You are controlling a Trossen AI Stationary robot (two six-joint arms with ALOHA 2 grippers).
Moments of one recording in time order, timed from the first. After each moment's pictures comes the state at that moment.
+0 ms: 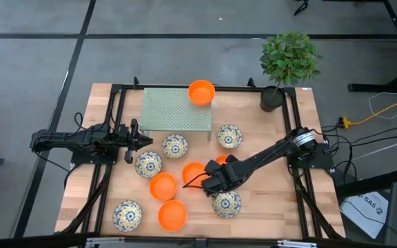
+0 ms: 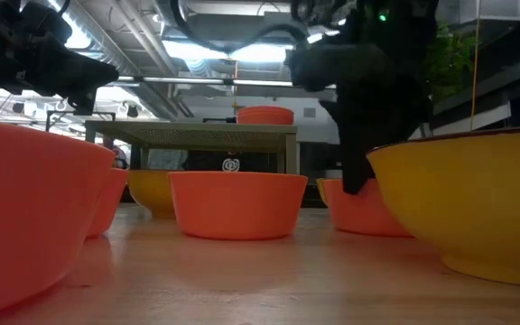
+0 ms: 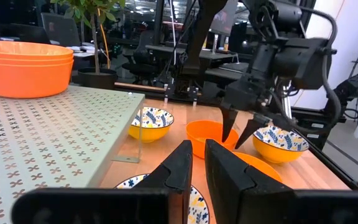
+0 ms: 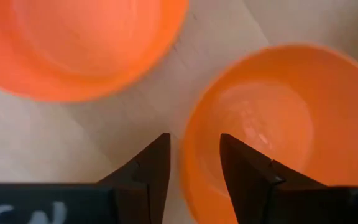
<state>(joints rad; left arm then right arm) 0.00 0.02 0.01 0.02 -0.03 -0.14 0.40 1.98 1.50 -0.94 0.30 1.01</state>
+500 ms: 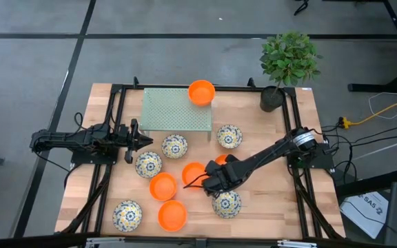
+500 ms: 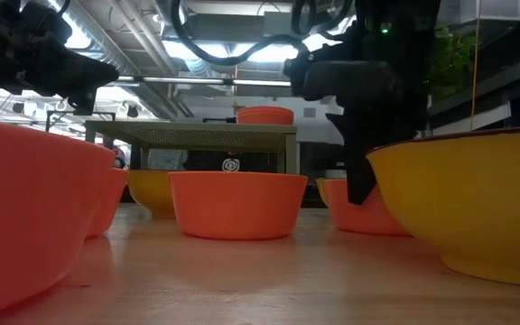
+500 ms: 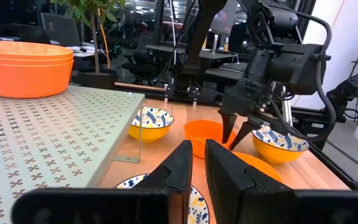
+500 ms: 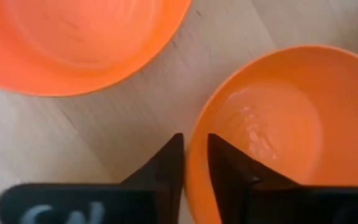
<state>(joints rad) 0.00 0.02 0.01 0.02 -0.03 -0.14 0.39 1.98 1.47 -0.91 0.29 0.95</state>
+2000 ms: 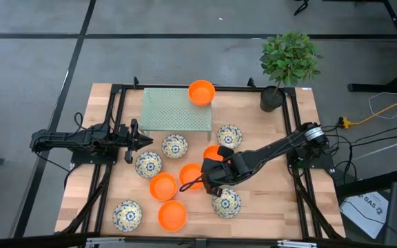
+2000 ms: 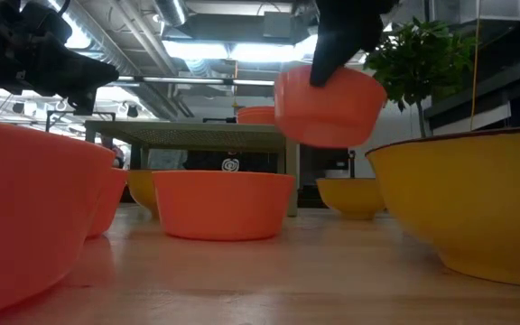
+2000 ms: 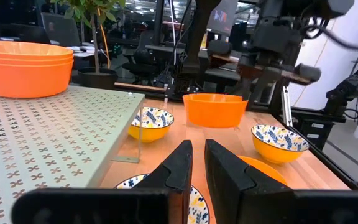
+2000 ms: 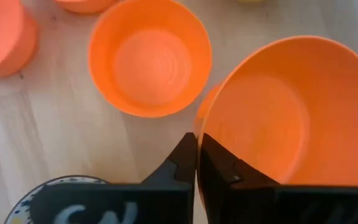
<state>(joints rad) 0.00 0.02 0.01 0.02 -0.03 -0.14 0.39 1.86 1.66 -1.00 0.35 0.59</state>
